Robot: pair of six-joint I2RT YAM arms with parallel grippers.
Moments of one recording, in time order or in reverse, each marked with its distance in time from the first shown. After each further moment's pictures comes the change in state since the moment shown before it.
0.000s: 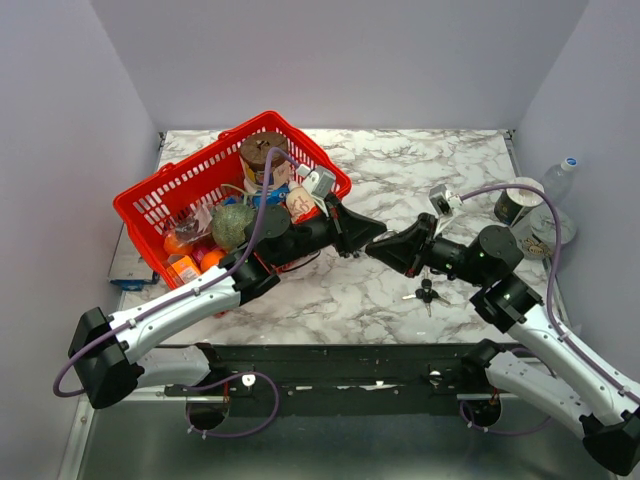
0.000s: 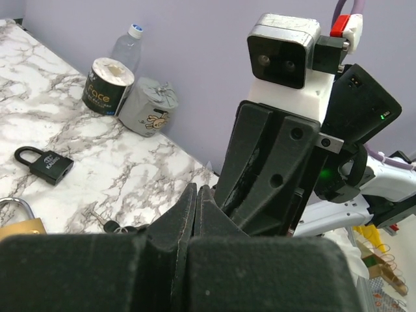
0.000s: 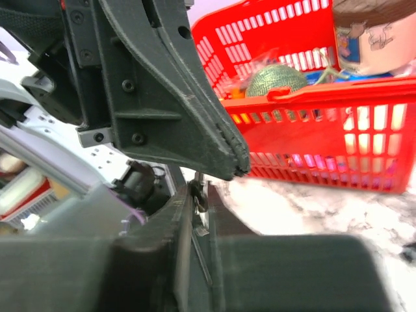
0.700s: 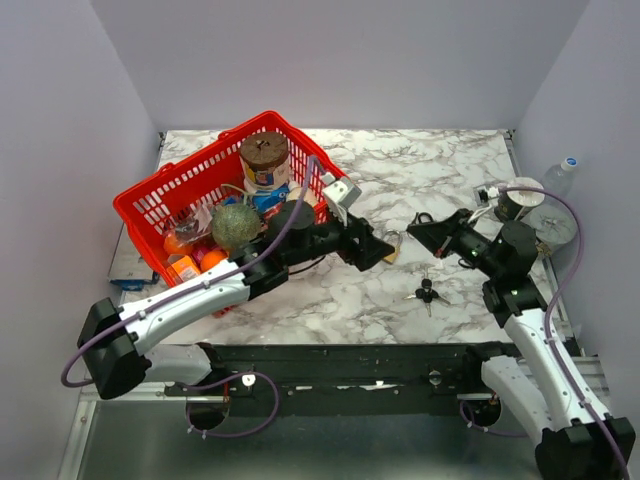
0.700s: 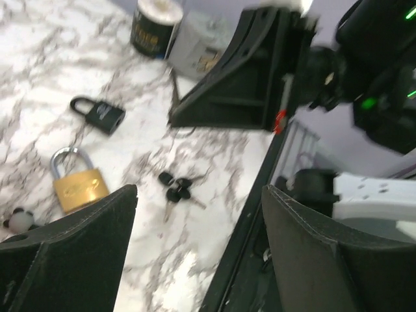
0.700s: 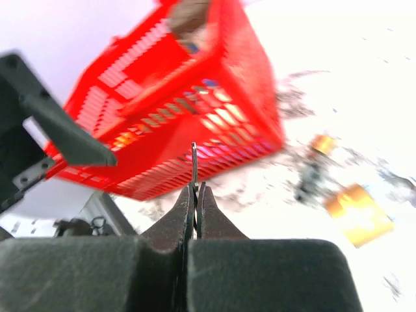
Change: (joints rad) left arm -0.021 0.051 0.064 -0.240 -0.034 0.207; right arm -0.460 -0.020 -0.135 -0.018 -0.085 0.114
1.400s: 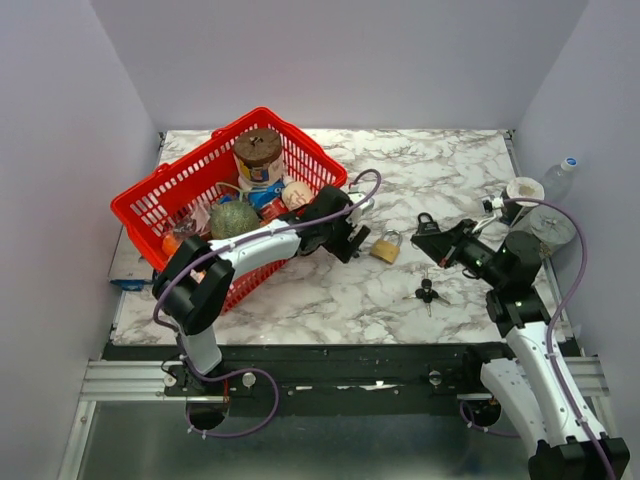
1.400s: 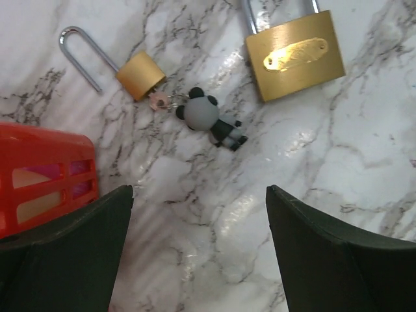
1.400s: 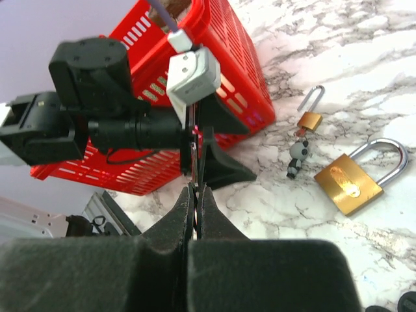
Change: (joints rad) left arm 0.183 0.511 0.172 -0.359 -0.150 0.440; right arm -0.078 -0.098 -0.050 -0.097 -0.029 0.017
